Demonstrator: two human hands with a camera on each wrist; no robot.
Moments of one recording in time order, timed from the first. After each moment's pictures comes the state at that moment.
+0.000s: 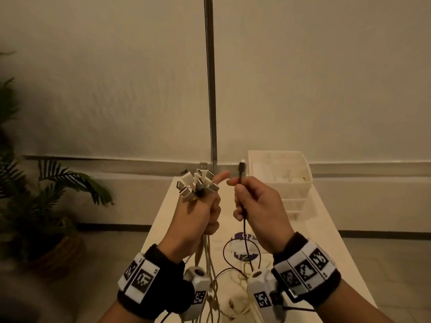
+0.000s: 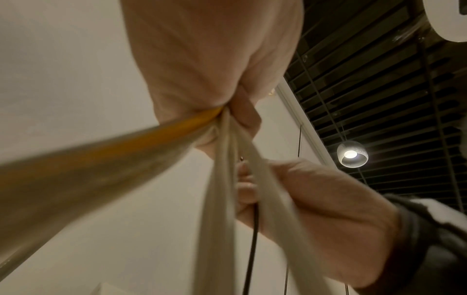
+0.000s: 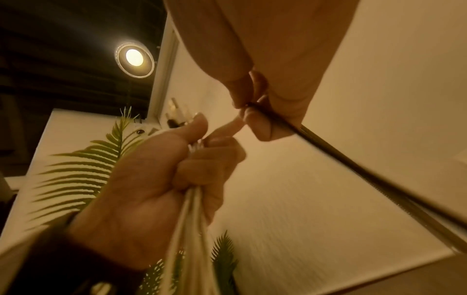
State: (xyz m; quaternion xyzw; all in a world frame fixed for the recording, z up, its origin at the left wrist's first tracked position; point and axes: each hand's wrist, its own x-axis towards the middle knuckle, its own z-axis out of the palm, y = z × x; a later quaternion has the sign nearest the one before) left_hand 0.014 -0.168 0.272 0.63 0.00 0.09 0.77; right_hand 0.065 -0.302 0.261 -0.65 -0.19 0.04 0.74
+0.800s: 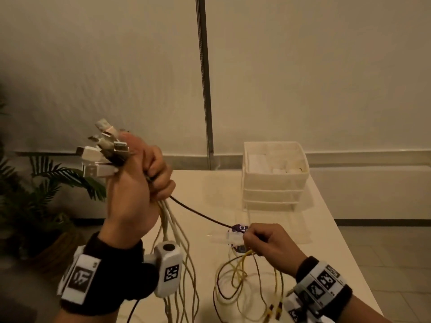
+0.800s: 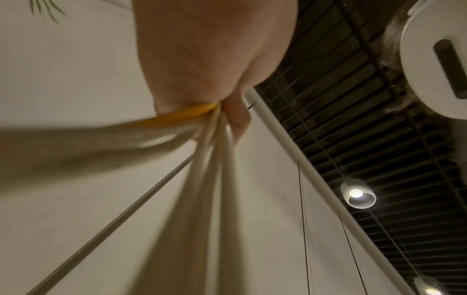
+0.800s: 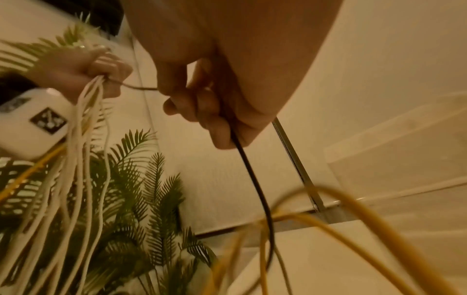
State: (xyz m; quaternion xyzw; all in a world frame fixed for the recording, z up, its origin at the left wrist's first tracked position) left_hand -0.001 -0.131 0.329 0.55 -0.04 0.22 0.81; right_hand 0.072 -0.359 0.174 -0.76 -0.27 0.15 0.57
